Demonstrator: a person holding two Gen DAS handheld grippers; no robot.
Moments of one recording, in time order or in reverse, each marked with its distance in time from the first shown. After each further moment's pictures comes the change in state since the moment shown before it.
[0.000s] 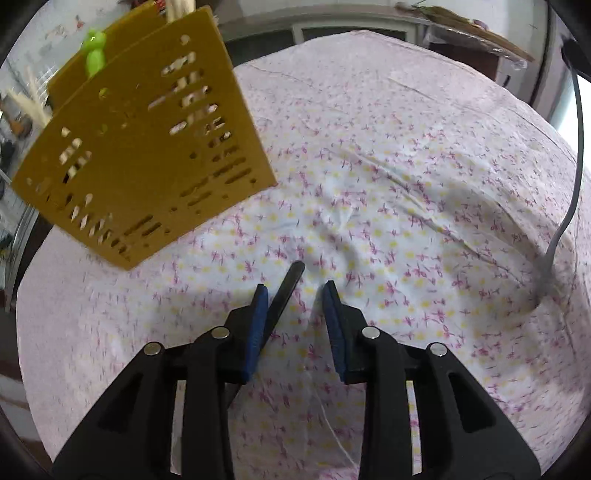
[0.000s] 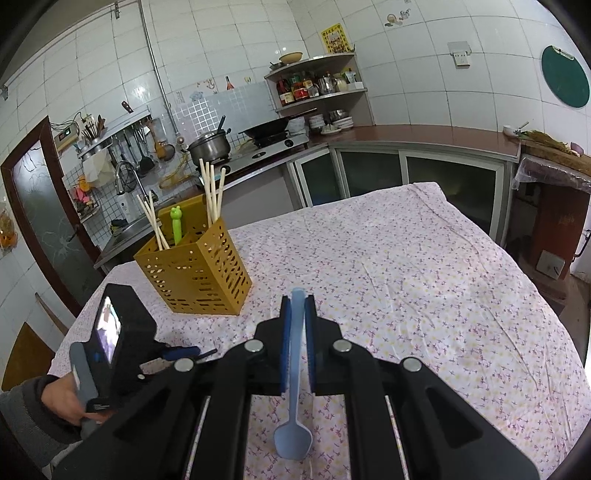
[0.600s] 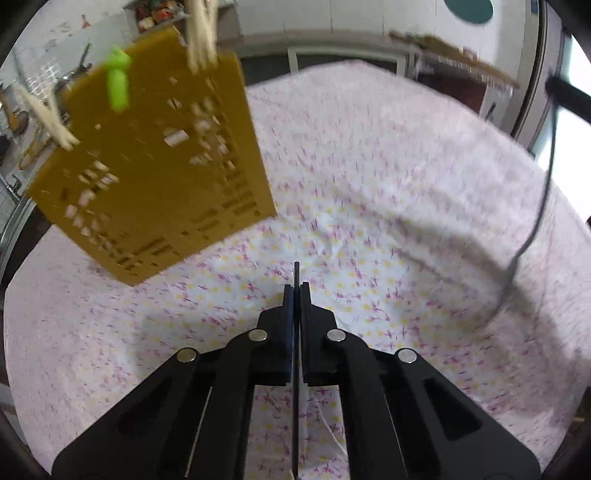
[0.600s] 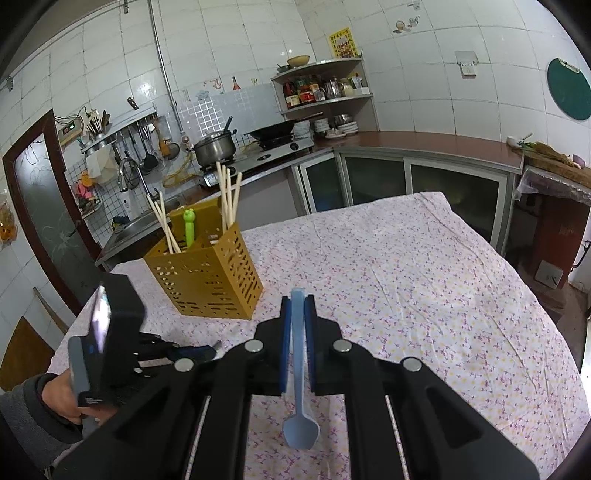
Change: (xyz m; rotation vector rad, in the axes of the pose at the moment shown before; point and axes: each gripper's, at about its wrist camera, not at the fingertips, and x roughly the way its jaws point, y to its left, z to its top) left arm -0.037 0.018 0.007 -0.070 -0.127 -0.069; right arm -0.009 0.025 0.005 -0.031 -0.016 -0.005
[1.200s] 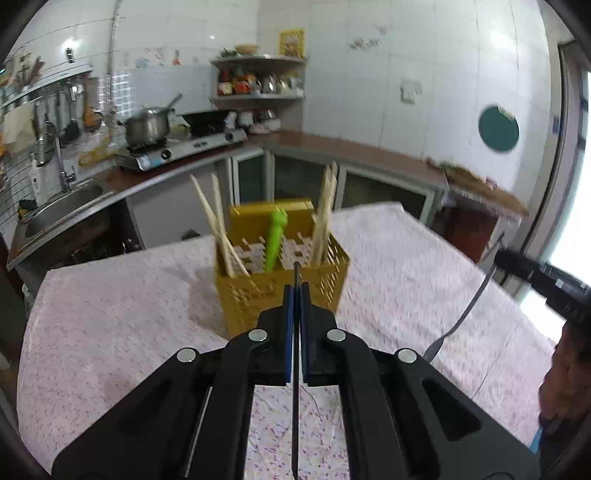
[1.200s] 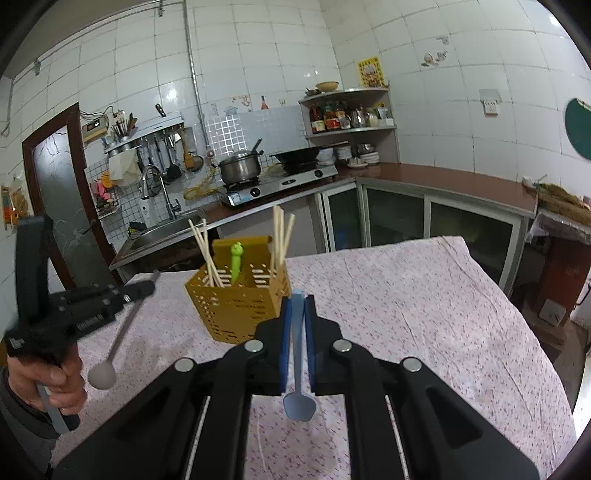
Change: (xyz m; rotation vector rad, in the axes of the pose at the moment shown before) left arm -0.164 0.077 -0.002 -0.251 -0.376 0.040; right arm -0.025 0.063 0.031 -0.093 -0.086 0.034
